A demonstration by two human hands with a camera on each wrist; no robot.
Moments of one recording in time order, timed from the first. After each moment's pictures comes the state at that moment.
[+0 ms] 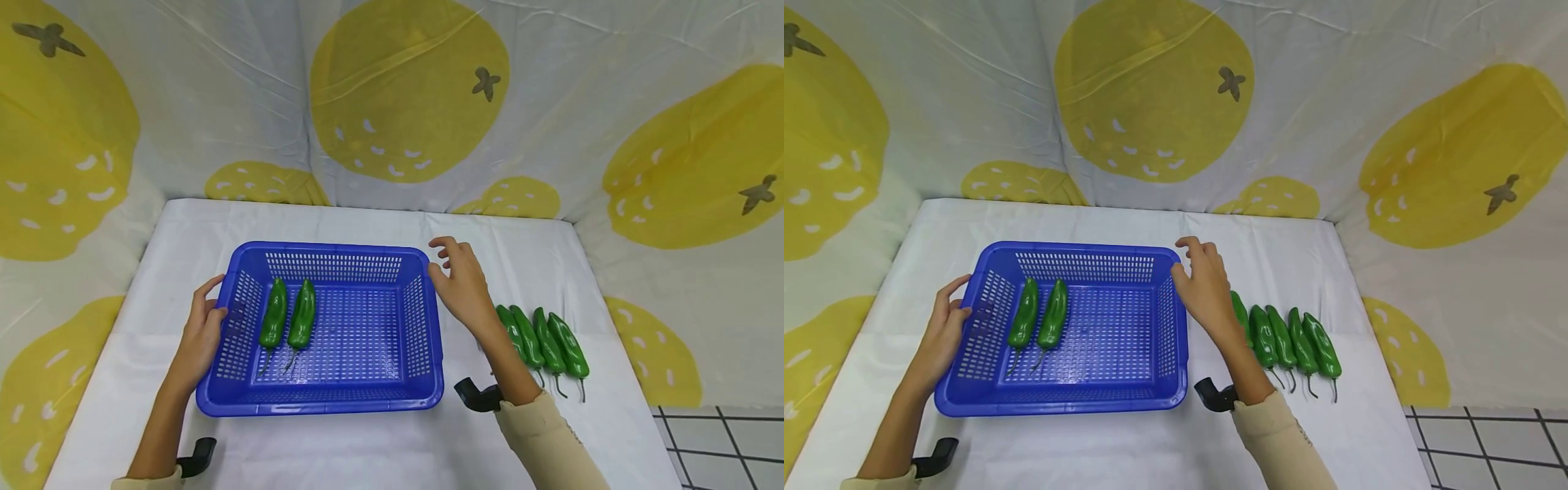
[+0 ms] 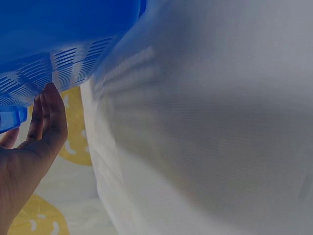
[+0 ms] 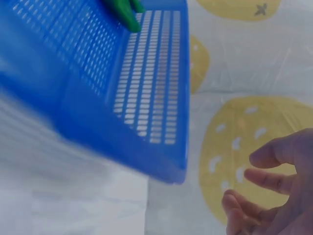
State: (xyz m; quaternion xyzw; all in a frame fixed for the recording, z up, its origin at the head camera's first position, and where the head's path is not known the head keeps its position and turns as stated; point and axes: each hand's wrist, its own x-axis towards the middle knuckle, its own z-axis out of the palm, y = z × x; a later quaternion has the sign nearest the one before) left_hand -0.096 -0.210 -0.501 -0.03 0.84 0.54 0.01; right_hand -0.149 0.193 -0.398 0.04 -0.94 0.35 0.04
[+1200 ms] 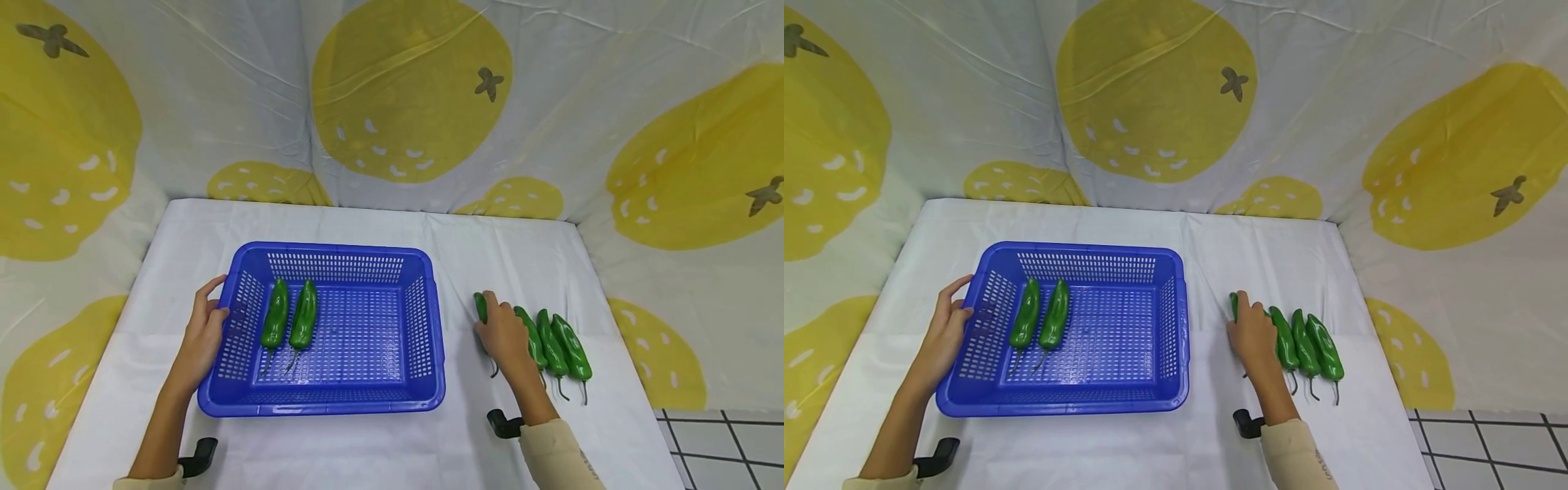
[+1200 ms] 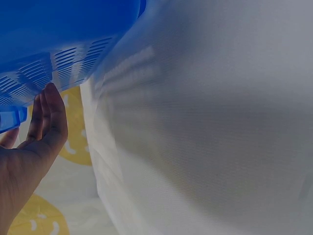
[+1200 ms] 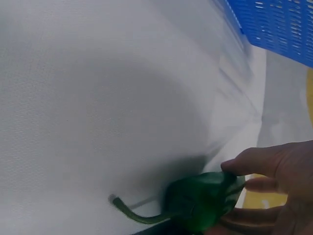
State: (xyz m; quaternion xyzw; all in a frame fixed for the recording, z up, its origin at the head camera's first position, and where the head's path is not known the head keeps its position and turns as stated) left_hand -0.096 -0.209 -0.503 -0.02 0.83 0.55 0.01; right_hand -0.119 0.284 -0.498 -0.06 -0.99 0.14 -0.05
